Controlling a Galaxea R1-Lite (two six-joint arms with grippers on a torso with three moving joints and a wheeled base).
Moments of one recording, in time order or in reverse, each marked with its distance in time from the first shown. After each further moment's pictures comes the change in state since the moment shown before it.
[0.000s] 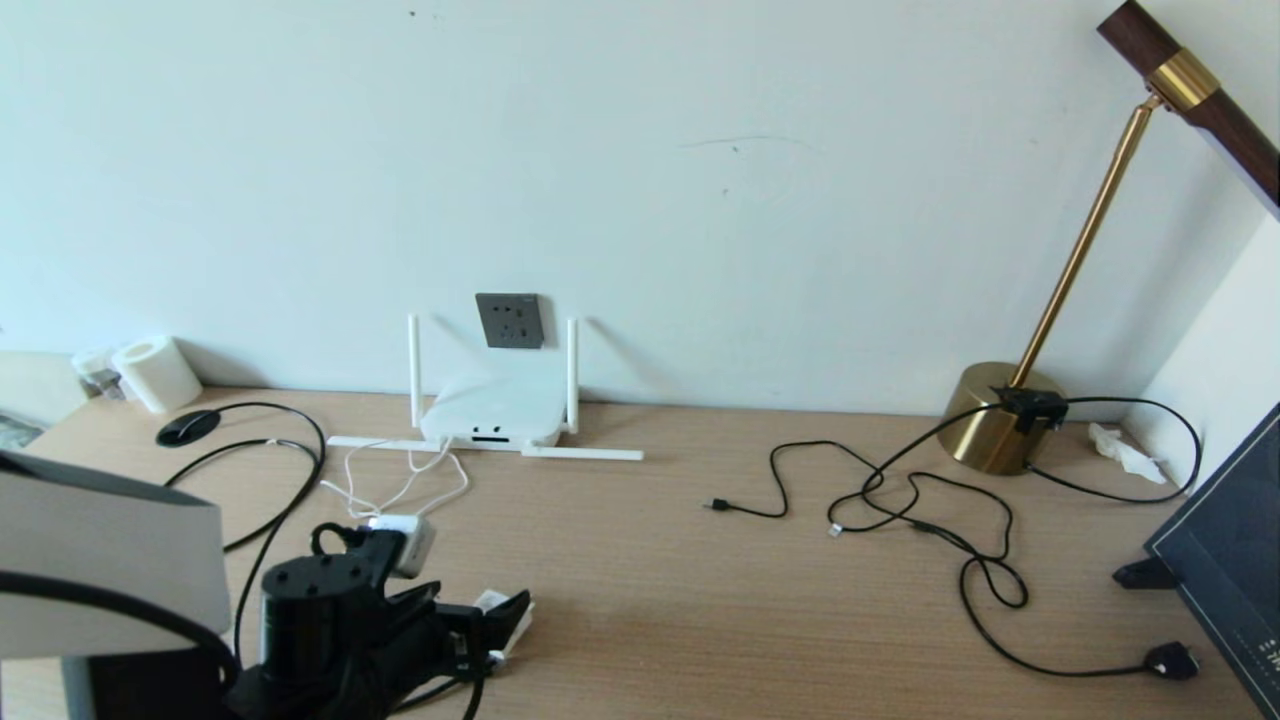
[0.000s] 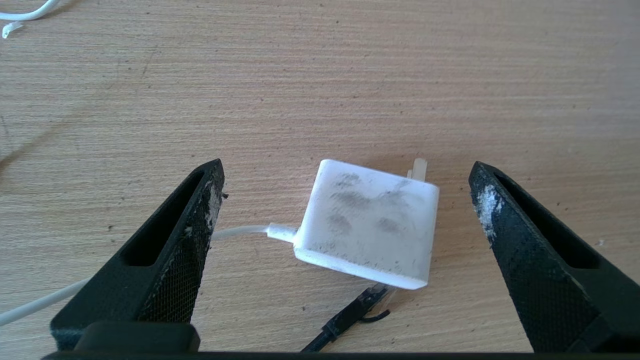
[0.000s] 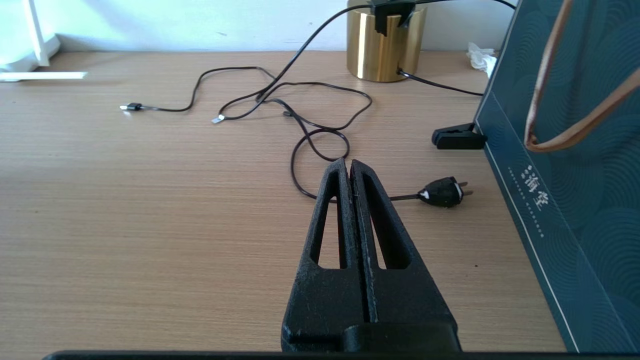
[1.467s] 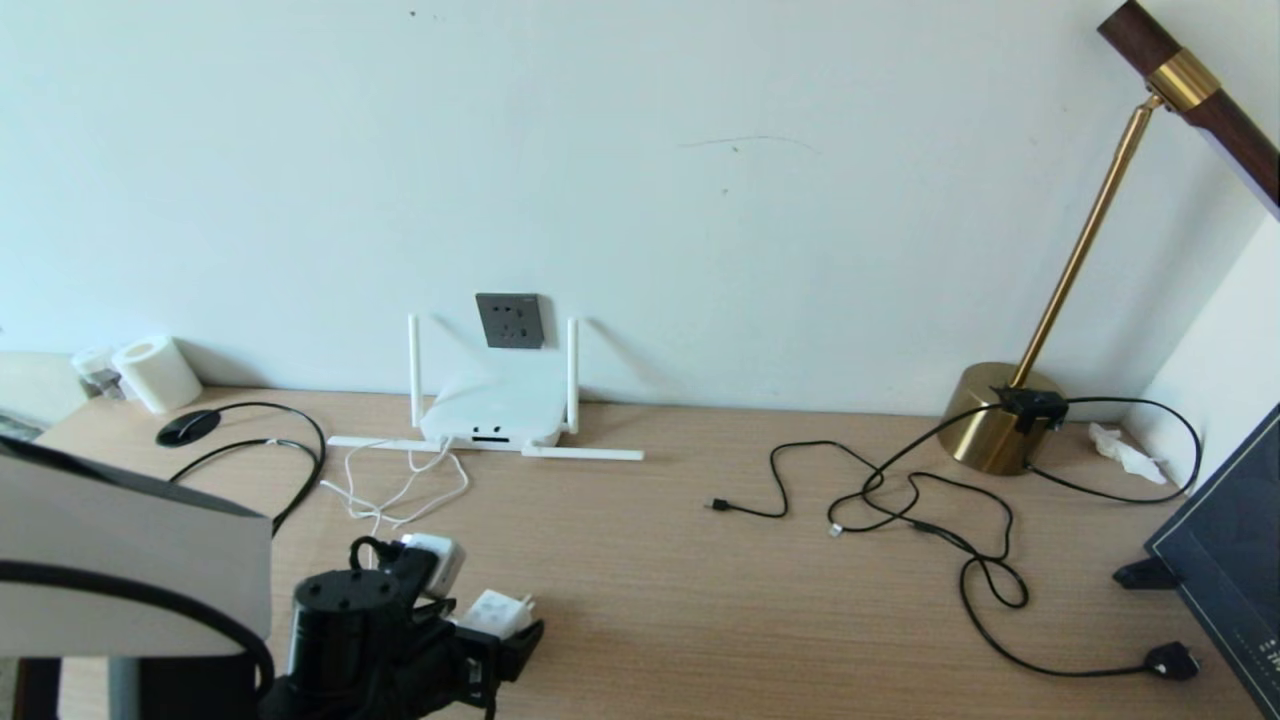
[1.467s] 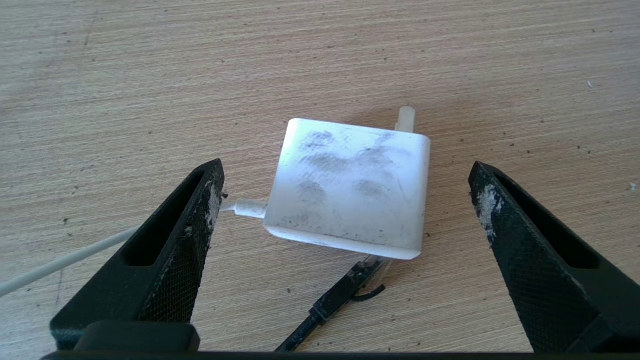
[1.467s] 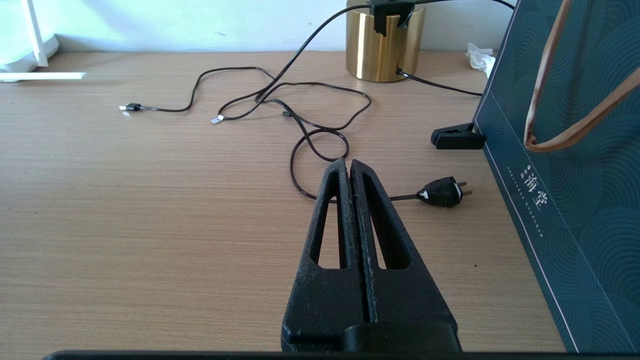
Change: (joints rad) left arm -0.041 0.063 0.000 0.000 -0.010 0.072; right arm 0.000 0.000 0.000 0.000 0.000 0.000
